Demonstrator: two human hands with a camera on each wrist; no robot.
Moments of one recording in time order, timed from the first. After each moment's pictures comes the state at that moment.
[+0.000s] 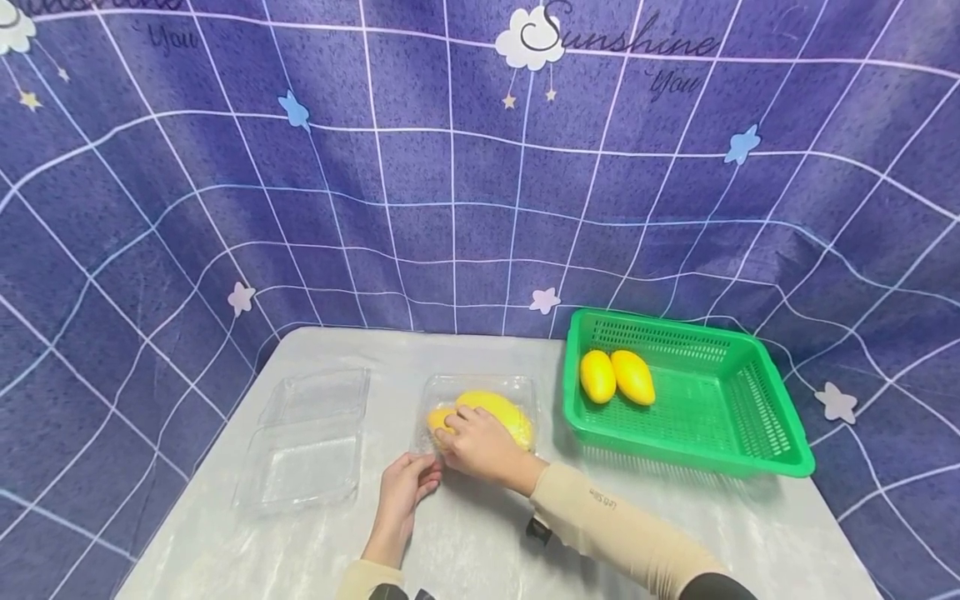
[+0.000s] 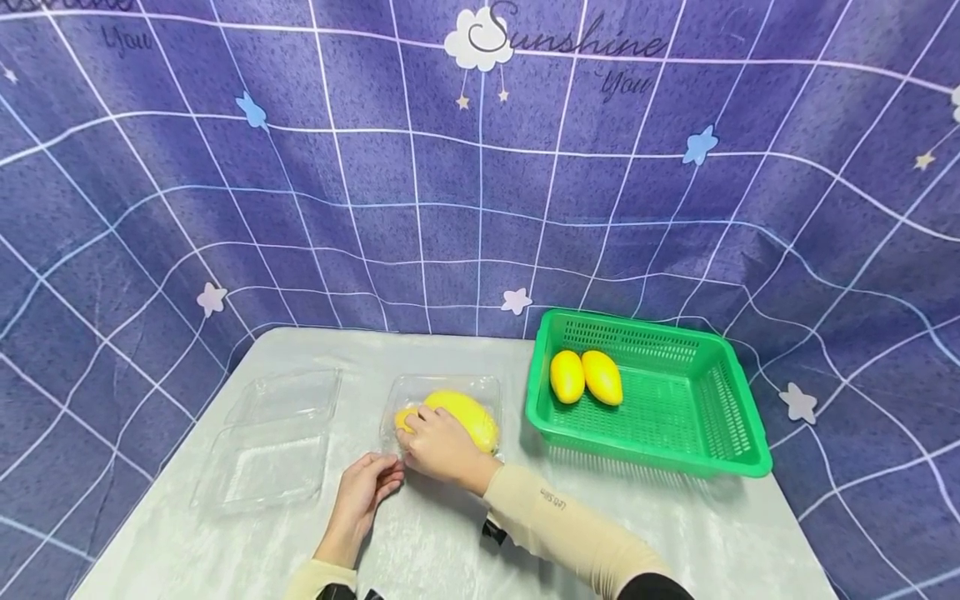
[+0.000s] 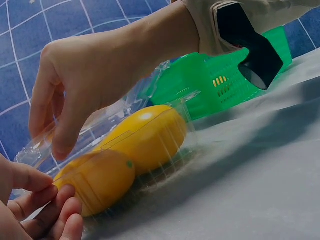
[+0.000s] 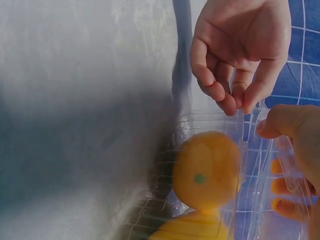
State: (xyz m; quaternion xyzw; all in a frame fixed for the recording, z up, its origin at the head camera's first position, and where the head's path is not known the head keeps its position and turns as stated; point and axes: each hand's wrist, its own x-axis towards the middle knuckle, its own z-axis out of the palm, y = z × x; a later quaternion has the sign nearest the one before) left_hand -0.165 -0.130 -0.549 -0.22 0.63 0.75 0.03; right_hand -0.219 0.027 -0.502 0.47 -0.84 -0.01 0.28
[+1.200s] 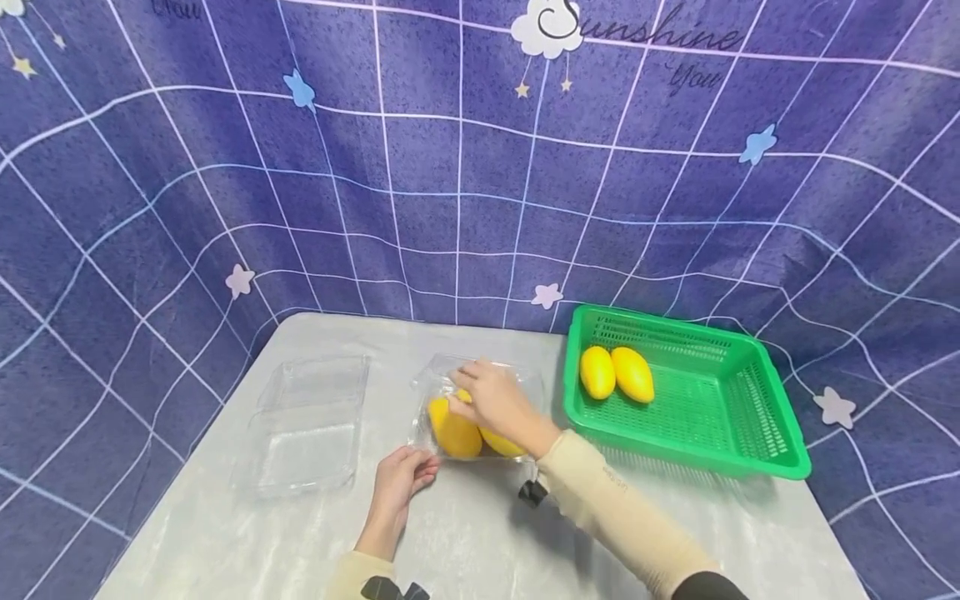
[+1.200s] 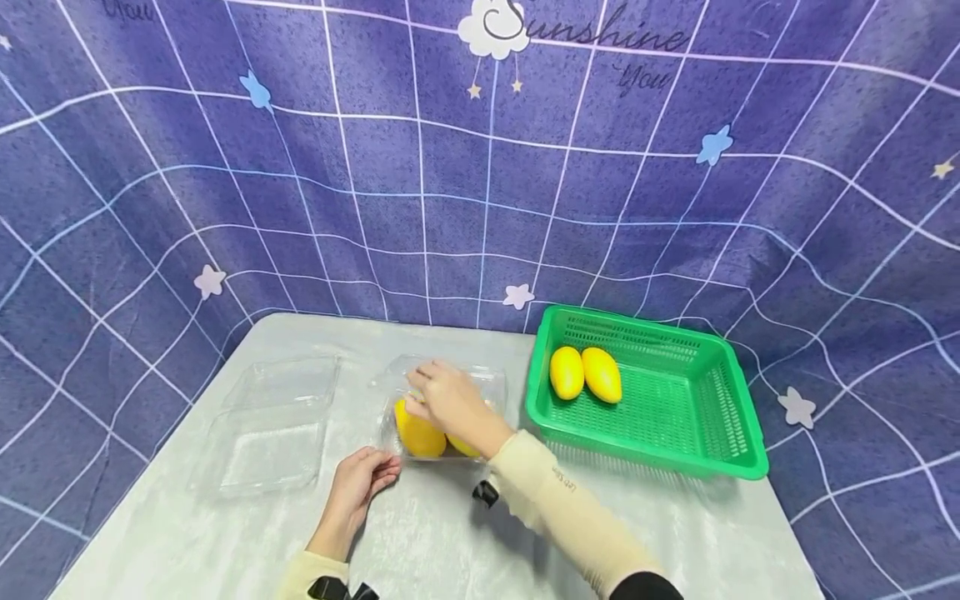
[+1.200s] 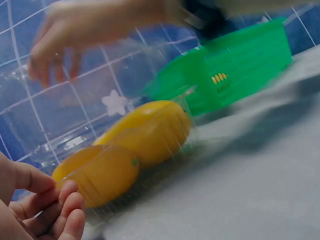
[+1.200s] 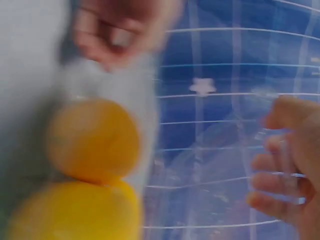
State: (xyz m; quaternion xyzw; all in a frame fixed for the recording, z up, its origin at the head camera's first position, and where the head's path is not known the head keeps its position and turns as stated) left_hand -0.162 -0.133 -0.544 -0.22 0.63 0.74 0.04; right_hand -0.236 0.036 -0.448 0.42 -0.86 0.13 0.25
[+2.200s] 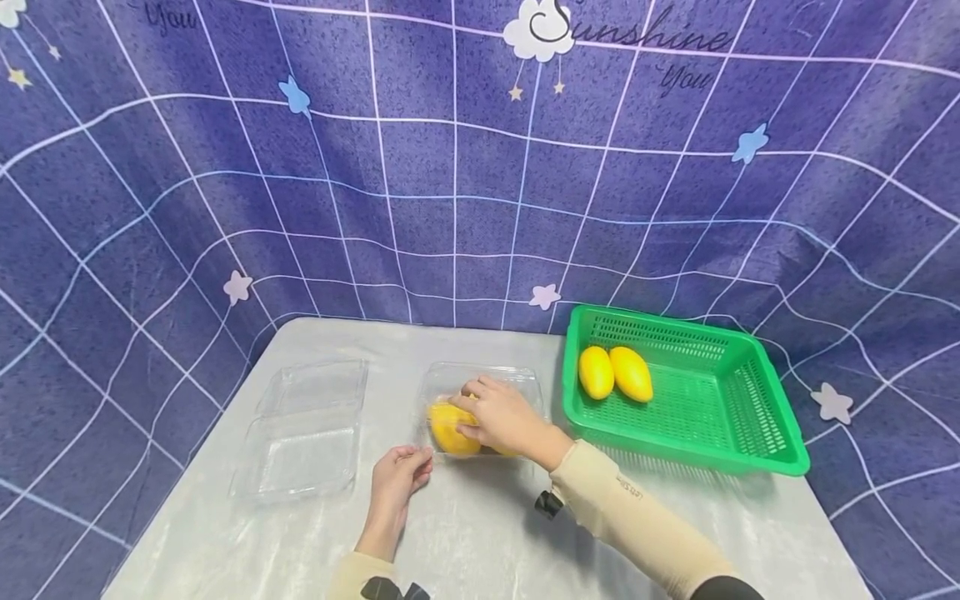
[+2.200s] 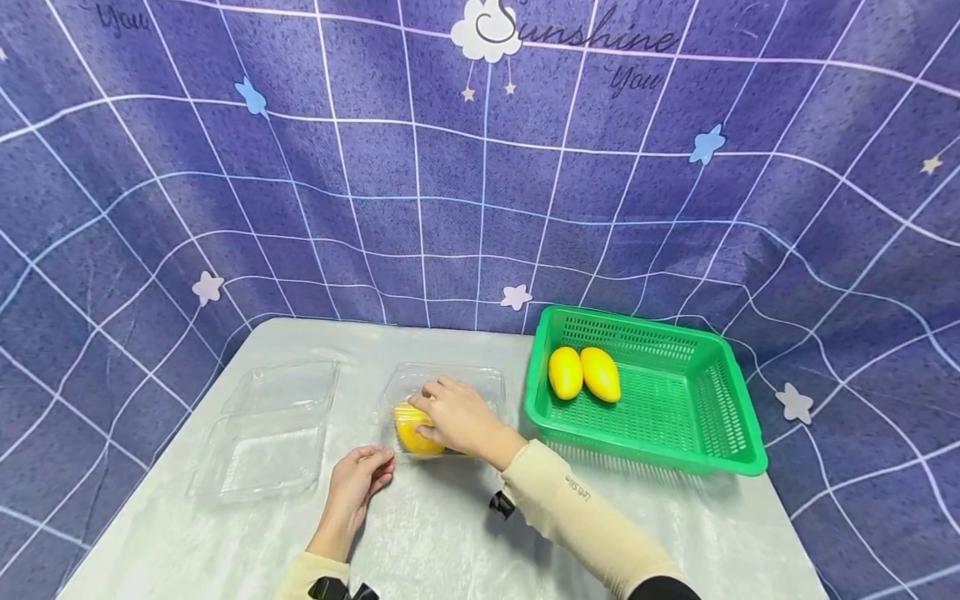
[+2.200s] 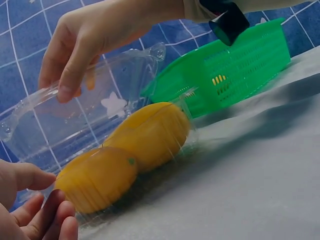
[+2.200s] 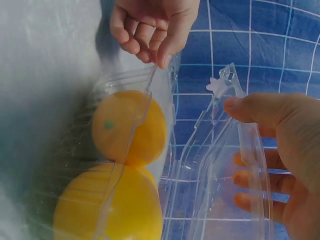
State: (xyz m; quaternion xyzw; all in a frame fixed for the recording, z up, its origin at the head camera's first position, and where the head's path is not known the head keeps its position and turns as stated) left_hand -0.163 -0.135 -0.547 -0.24 0.63 0.74 0.01; right_hand -0.229 0.052 -0.452 0.43 -0.89 0.05 0.13
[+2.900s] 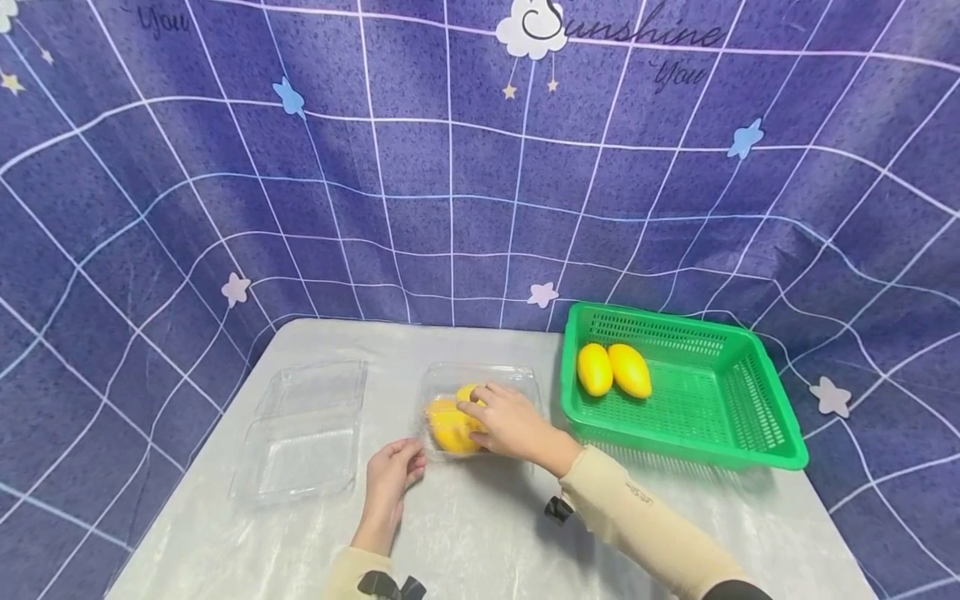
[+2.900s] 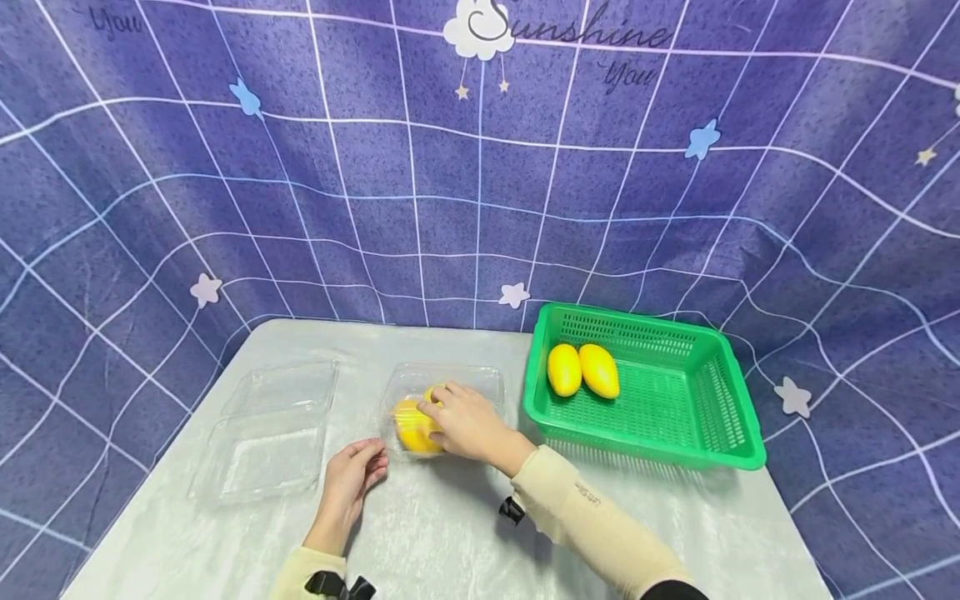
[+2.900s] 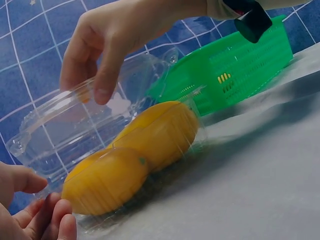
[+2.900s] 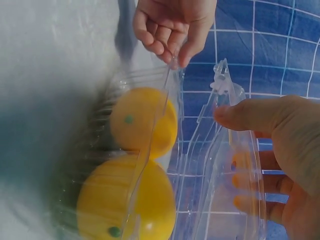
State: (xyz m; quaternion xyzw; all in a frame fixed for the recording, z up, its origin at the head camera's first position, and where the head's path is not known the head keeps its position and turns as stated) left_hand -0.169 -0.140 -0.539 -0.26 0.63 0.74 0.00; right_hand -0.223 0.065 -0.460 0.43 -0.89 0.01 0.15
